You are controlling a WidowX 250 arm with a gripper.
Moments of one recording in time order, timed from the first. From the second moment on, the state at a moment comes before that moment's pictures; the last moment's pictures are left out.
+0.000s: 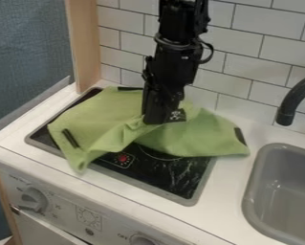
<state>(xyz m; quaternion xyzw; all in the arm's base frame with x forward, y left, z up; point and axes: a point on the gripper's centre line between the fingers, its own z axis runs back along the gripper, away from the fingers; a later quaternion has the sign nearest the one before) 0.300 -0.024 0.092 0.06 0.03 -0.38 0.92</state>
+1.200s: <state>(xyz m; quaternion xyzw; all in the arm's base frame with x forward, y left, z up) 0.229 -0.065 0.029 0.05 0.15 -0.51 0.85</state>
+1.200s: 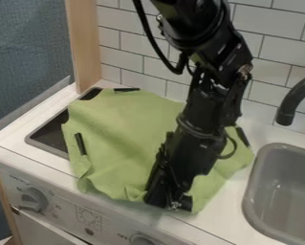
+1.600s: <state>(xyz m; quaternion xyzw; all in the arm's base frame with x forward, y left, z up) 0.226 -0.067 0.028 0.04 0.15 -0.50 0.85</state>
